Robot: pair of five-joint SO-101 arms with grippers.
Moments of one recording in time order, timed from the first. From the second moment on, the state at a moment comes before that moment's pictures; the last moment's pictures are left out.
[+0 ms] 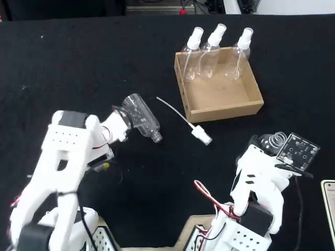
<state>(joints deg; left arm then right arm) 3.1 -31.8 38.0 84.3 -49.8 29.2 -103.1 82.7 60.9 -5.8</state>
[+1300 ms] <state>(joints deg) 25.5 -65.9 37.6 16.7 6.7 -21.9 -103.1 90.8 36.9 1.8</state>
